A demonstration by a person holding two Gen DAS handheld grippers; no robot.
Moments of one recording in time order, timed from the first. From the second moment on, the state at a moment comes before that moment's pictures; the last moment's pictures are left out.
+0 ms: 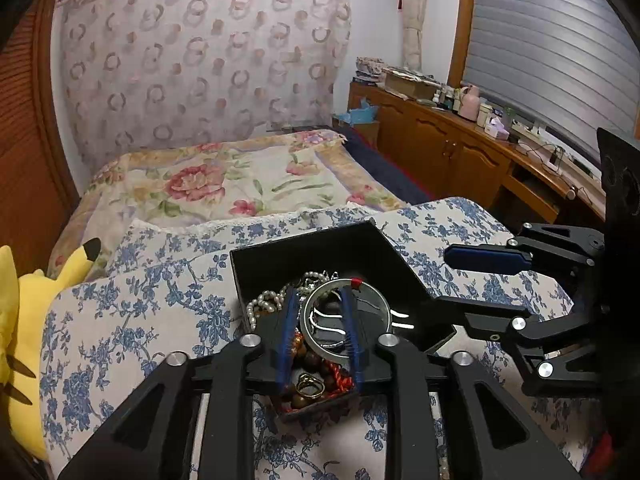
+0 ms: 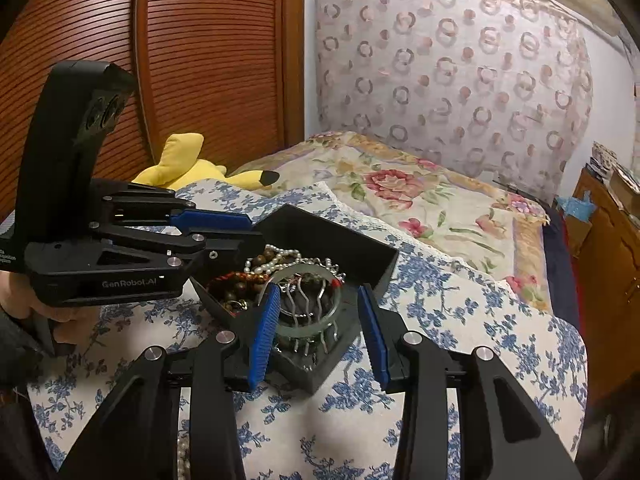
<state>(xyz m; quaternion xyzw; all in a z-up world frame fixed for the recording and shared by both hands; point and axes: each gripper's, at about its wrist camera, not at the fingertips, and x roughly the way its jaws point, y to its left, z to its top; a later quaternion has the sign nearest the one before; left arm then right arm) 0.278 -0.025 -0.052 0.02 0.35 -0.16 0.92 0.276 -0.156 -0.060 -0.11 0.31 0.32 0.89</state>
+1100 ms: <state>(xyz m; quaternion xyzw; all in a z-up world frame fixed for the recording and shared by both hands) 0.154 0.029 -0.082 -0.02 0.36 -0.11 0.93 0.152 -0.160 -0.122 -0.10 0.39 0.34 0.85</state>
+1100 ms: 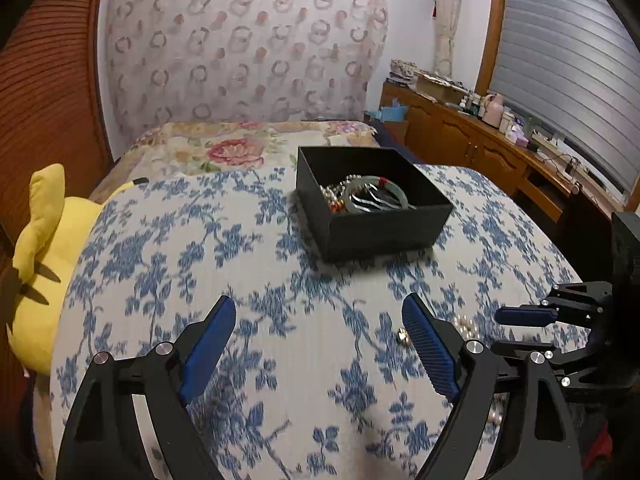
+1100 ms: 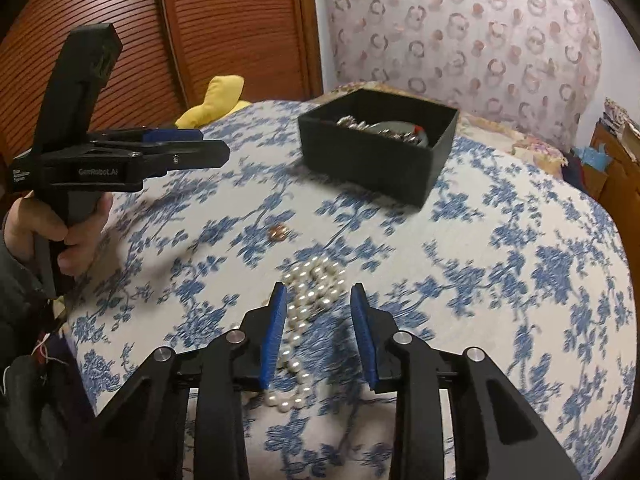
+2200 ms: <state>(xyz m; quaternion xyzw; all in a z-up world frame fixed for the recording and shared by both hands) 0.141 -0.022 -0.101 0.04 0.39 -0.14 0.91 0.136 -0.189 -0.060 -0.10 0.30 0.31 0.89</state>
